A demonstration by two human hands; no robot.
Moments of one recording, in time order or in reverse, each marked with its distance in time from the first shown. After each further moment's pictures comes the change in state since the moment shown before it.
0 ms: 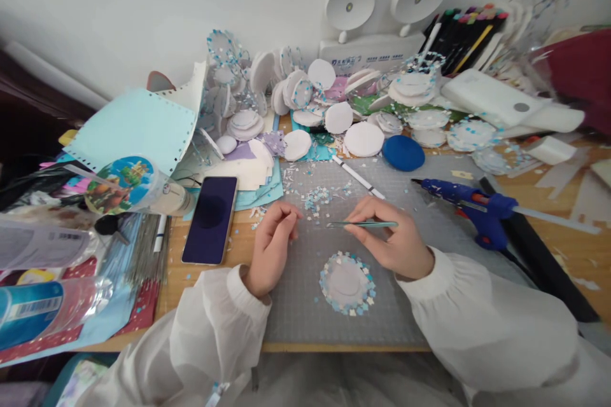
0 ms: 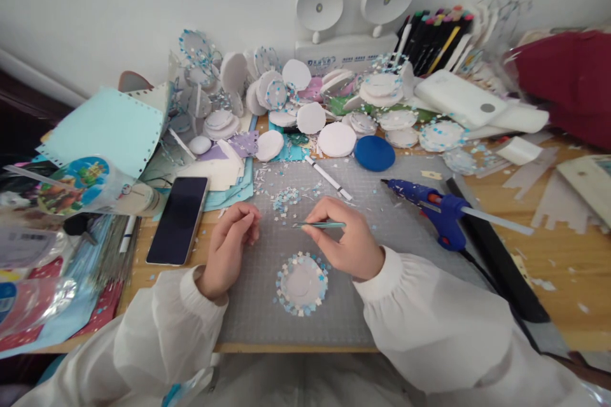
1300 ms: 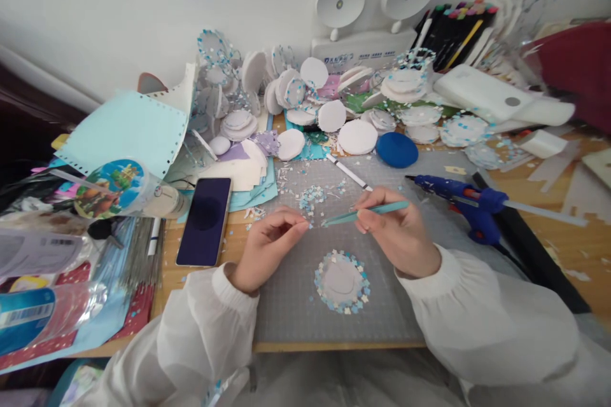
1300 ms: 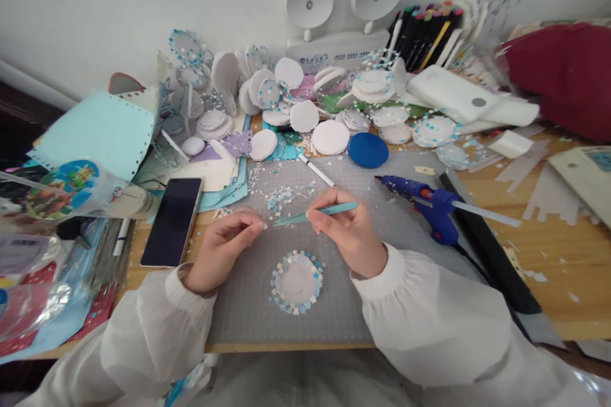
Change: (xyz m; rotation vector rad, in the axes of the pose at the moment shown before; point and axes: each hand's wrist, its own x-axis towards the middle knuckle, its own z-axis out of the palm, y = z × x) left_hand 0.005 0.005 -0.003 0.016 -0.135 0.050; right_hand -0.001 -0.004 0.000 0.593 0.193 0.346
